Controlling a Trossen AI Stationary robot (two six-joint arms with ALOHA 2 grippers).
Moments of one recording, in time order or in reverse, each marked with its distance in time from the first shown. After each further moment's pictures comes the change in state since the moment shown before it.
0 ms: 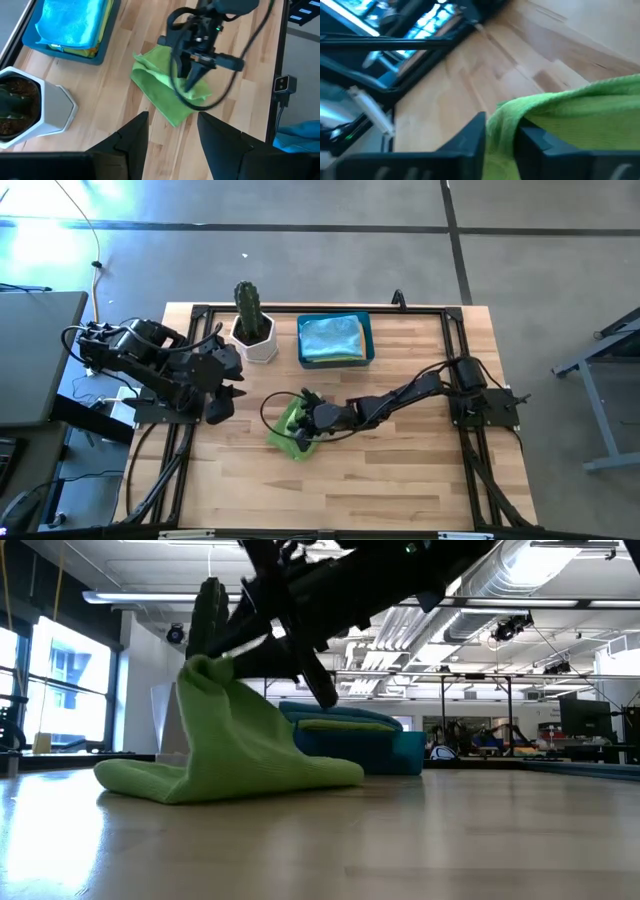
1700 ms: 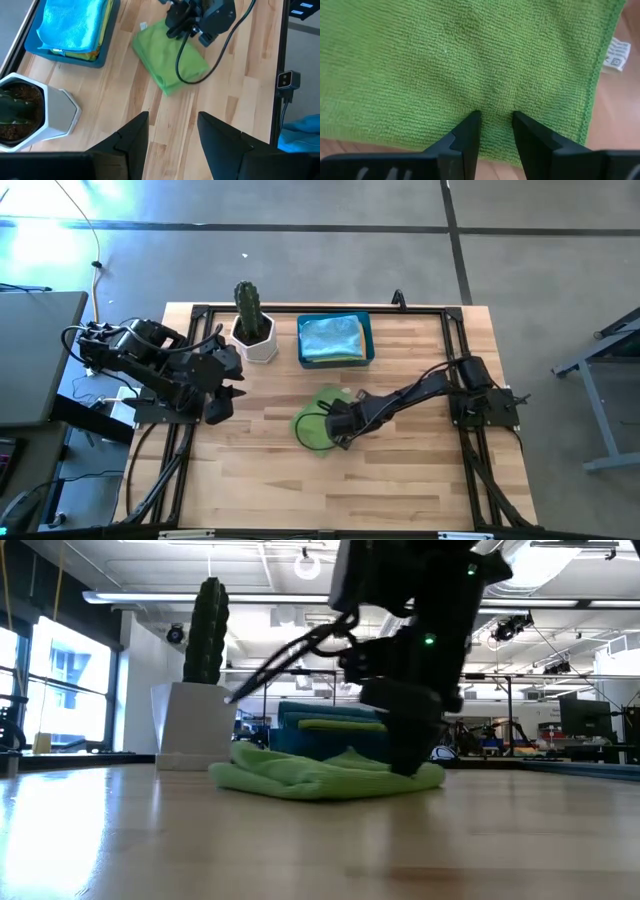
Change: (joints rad) left arm 0.000 0.000 0.000 0.000 -0.003 0.039; right arm 0.022 -0.034 0.005 -0.995 0.097 -0.099
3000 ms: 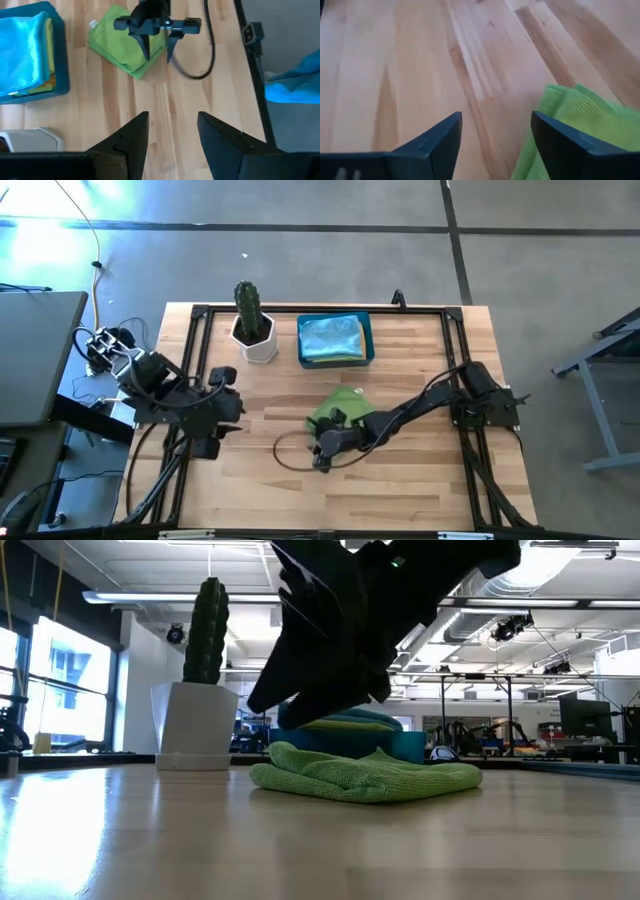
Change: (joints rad) left arm -0.247 0.078 -0.001 0.047 -0.014 0.135; right arm 0.110 -0.003 -0.006 0.637 0.031 -0.116
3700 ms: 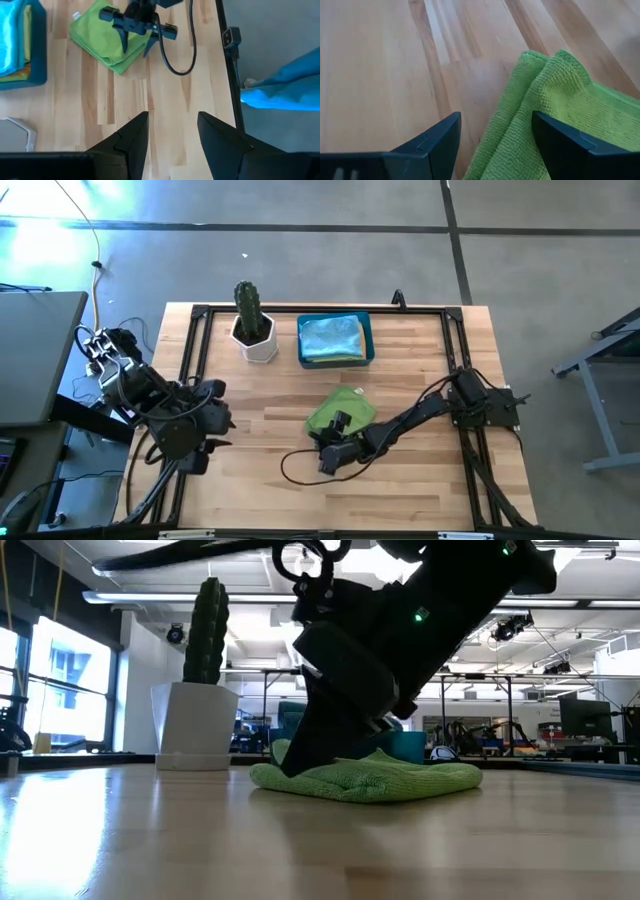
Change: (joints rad) left arm -0.140 0.000 0.000 0.002 -0.025 -0.195; right arm 0.049 0.075 0.001 -0.079 0.195 -0.099
